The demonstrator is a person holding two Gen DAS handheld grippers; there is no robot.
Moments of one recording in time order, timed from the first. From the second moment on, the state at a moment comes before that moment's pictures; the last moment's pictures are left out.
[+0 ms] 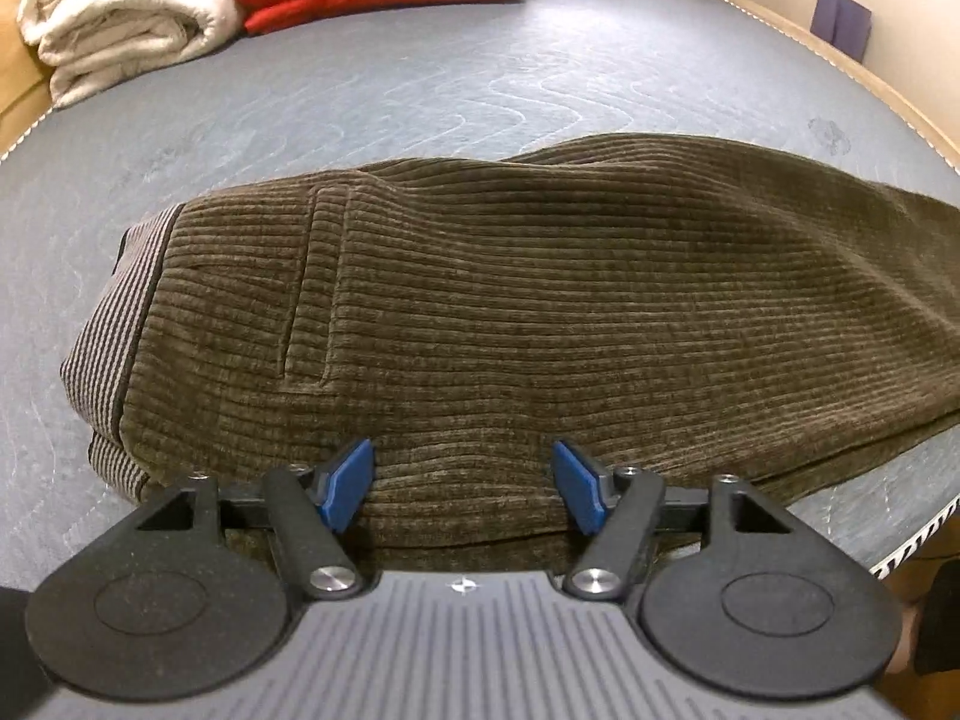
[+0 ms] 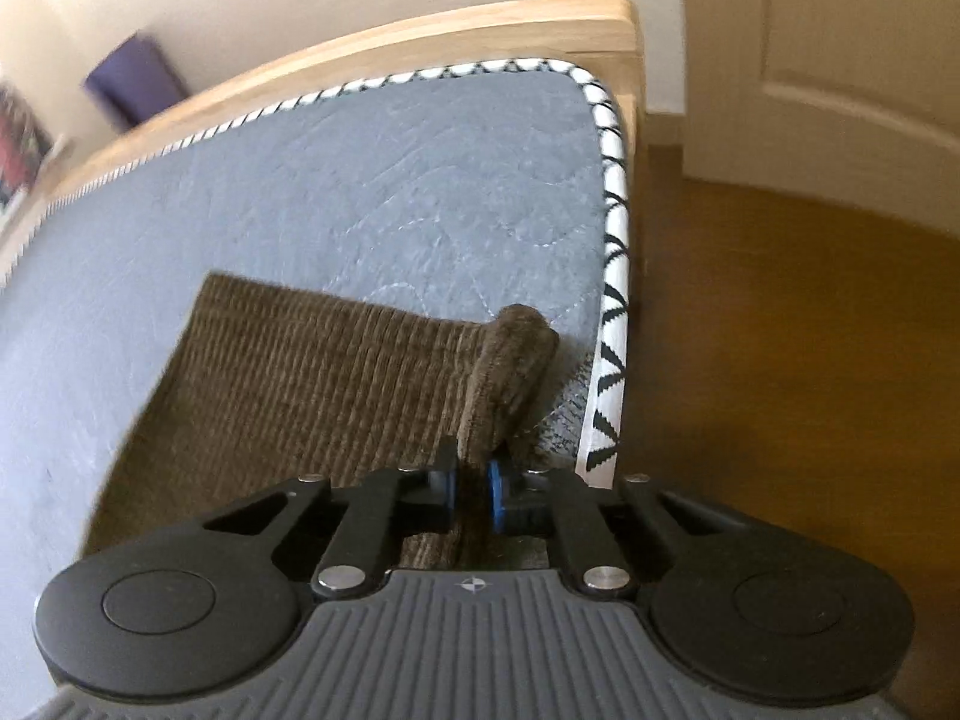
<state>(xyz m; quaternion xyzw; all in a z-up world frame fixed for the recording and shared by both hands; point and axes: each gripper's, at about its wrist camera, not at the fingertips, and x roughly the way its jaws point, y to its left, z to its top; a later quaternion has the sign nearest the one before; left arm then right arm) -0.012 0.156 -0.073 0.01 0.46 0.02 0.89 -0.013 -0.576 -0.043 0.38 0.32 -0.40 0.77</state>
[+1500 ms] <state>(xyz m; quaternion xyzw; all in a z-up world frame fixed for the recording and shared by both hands) -0.012 0.159 -0.066 -0.01 0.46 0.01 0.89 0.120 -0.358 -0.055 -0.08 0.41 -0.09 0.90</state>
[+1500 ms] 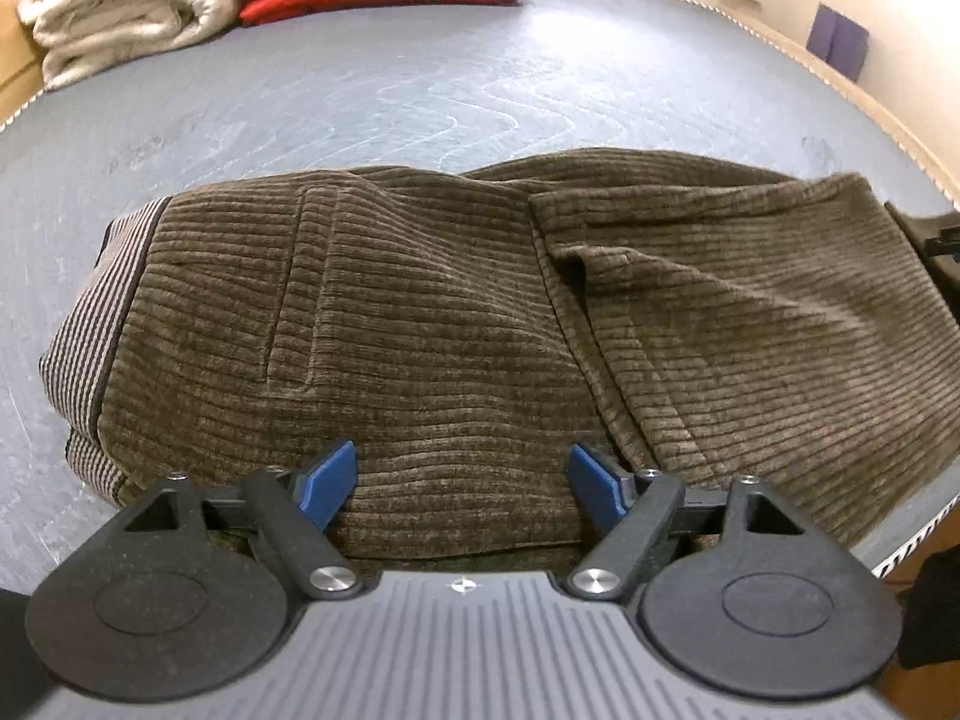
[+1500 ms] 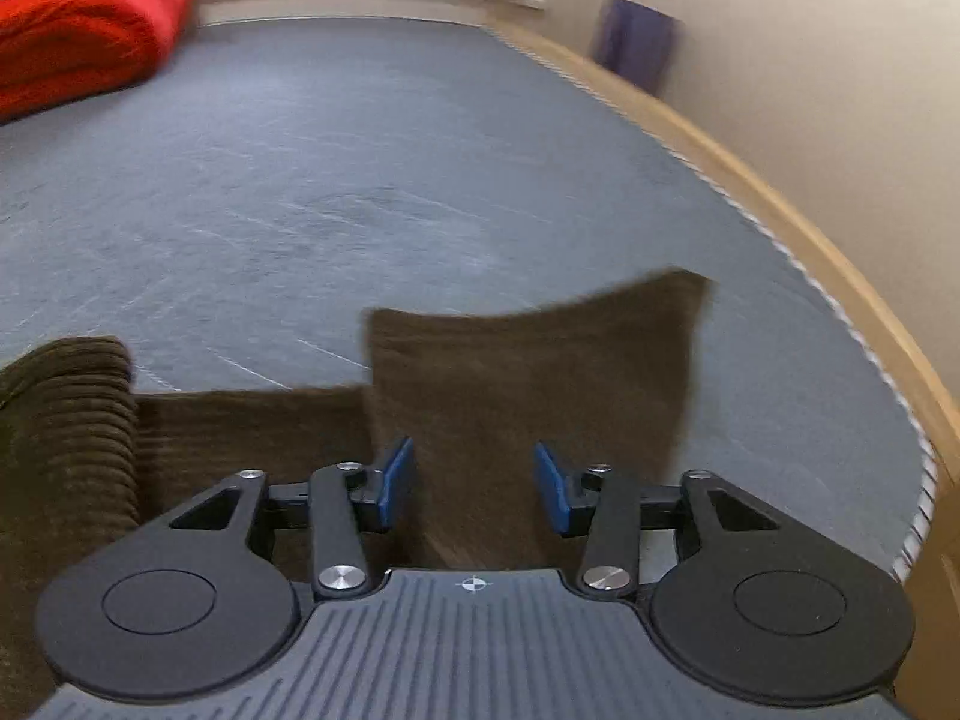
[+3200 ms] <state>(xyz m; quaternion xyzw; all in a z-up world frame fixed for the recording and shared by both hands) -0.022 0.240 -0.055 -0.32 0.44 -0.01 0.84 -0.123 -0.185 -0.045 -0.35 0.25 0.25 0.86</state>
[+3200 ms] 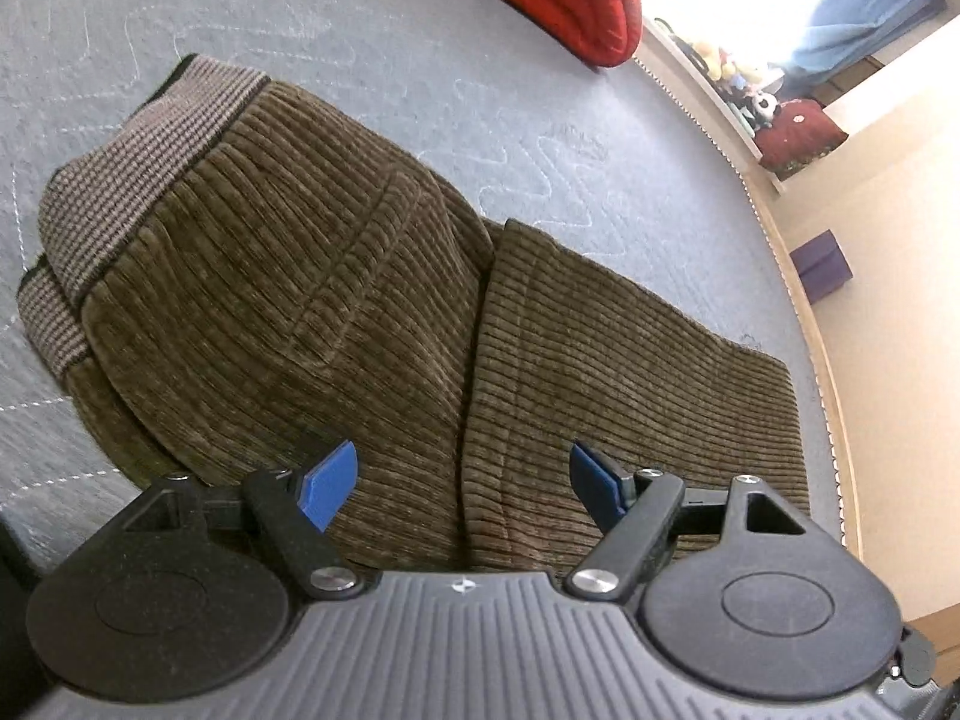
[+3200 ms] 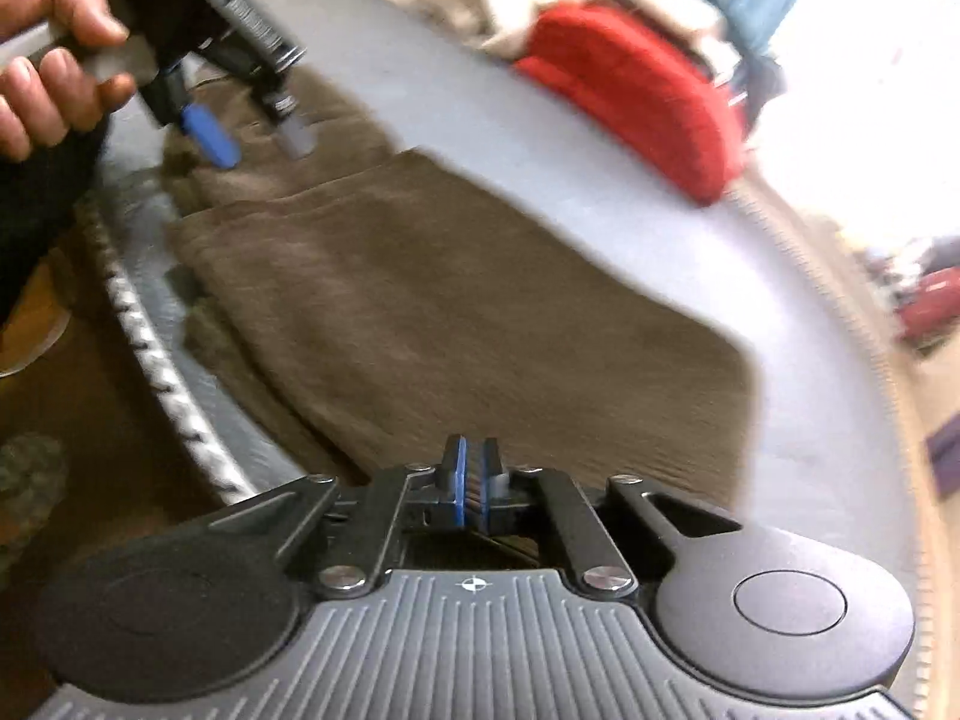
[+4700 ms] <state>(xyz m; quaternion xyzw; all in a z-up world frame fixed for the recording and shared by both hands) 0.022 0.182 -0.056 -0.27 0.41 -0.11 0.86 -0.028 -0.349 -0.012 0.07 0.39 0.18 0.90</state>
